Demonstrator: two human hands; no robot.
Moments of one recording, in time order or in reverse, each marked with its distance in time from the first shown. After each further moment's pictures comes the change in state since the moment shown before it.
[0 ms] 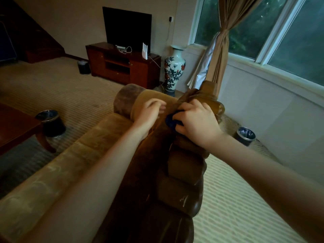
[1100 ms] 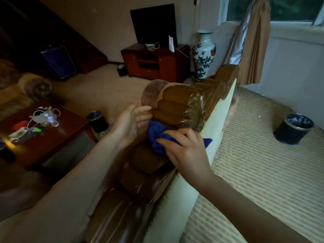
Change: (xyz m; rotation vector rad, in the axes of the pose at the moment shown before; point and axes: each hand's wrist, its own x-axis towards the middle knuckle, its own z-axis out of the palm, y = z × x) left_hand -0.063 0.023 0.045 -0.136 0.086 -0.364; right_hand -0.113 0.027 0.064 0.651 0.544 -0.025
